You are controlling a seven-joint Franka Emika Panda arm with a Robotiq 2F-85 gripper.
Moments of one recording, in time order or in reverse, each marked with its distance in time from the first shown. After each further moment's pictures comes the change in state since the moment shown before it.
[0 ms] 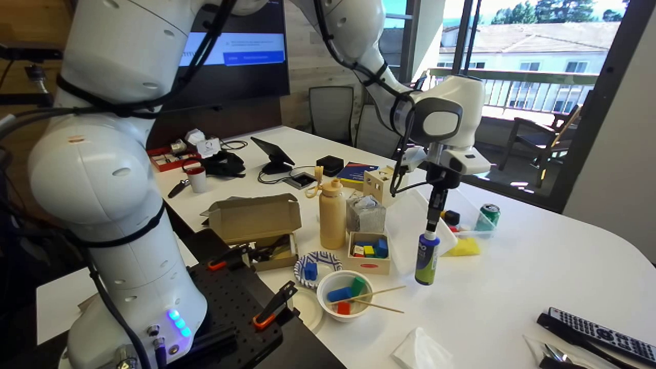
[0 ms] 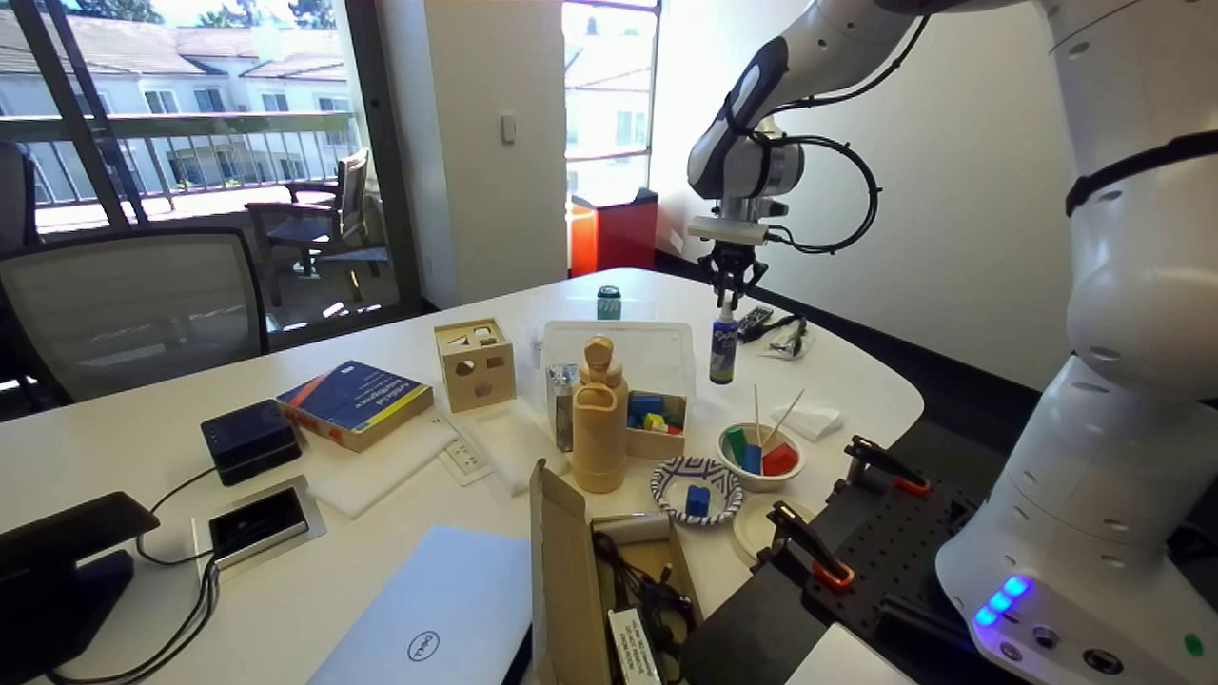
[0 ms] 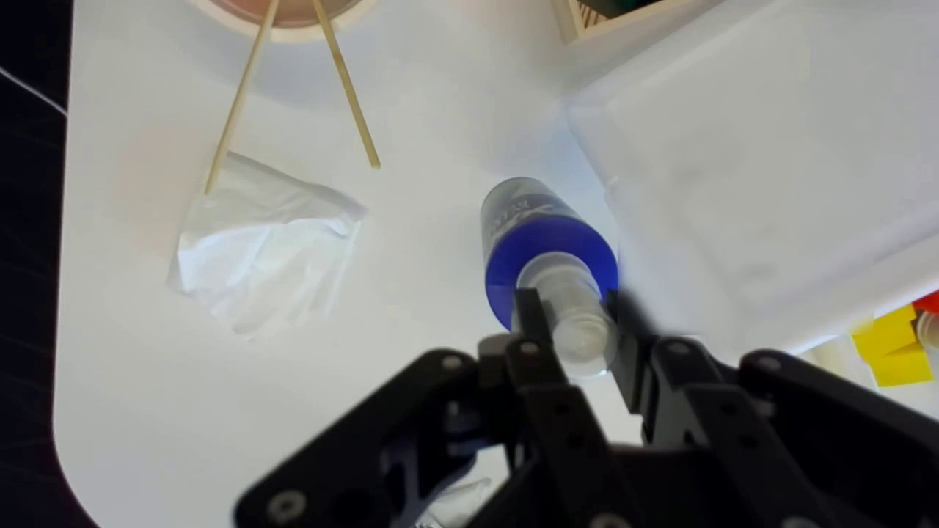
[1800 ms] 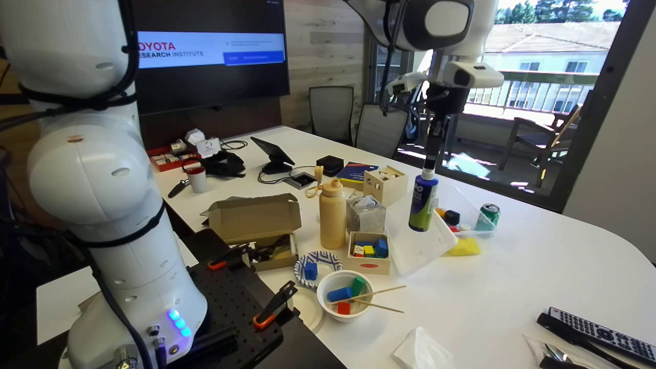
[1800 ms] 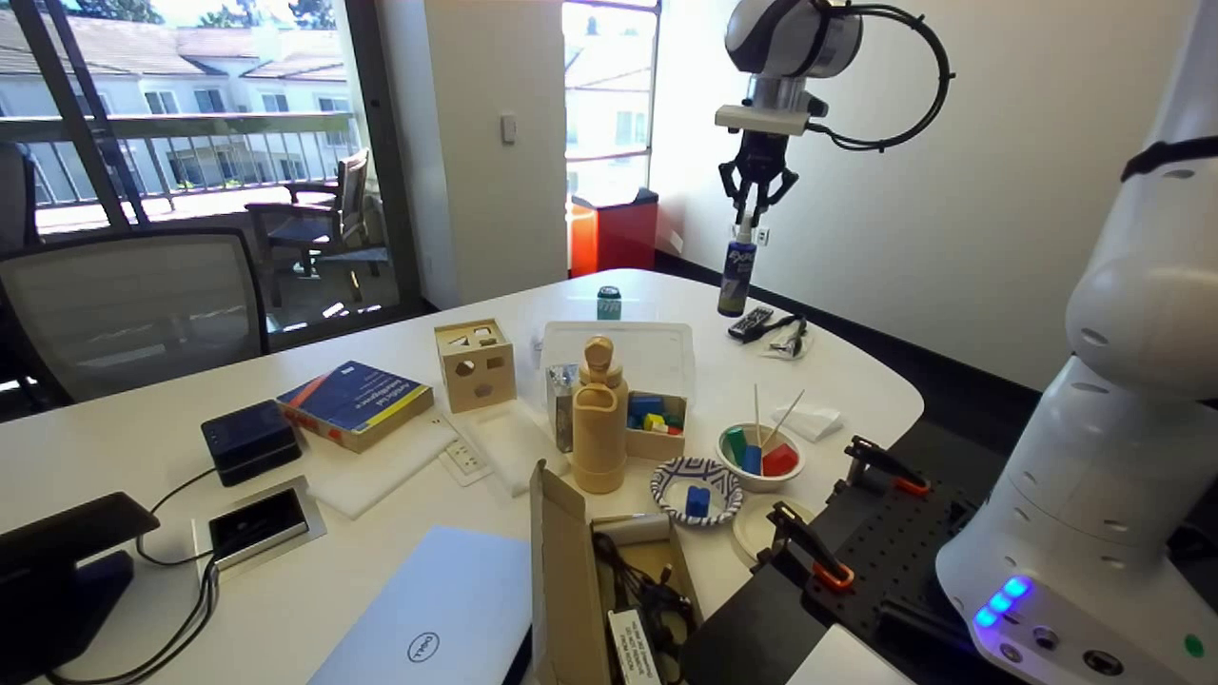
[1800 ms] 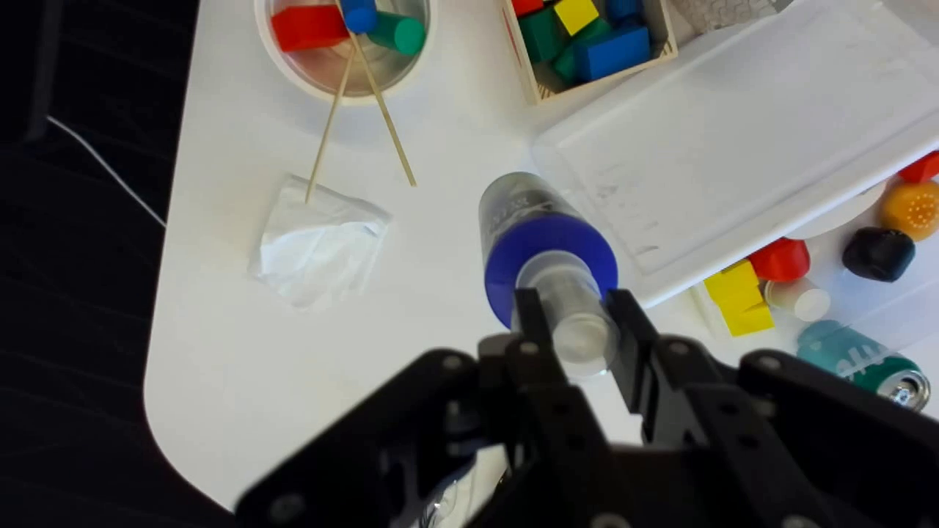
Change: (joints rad) arm -0.005 -0.387 -0.009 -0.054 -0.064 -0.287 0.020
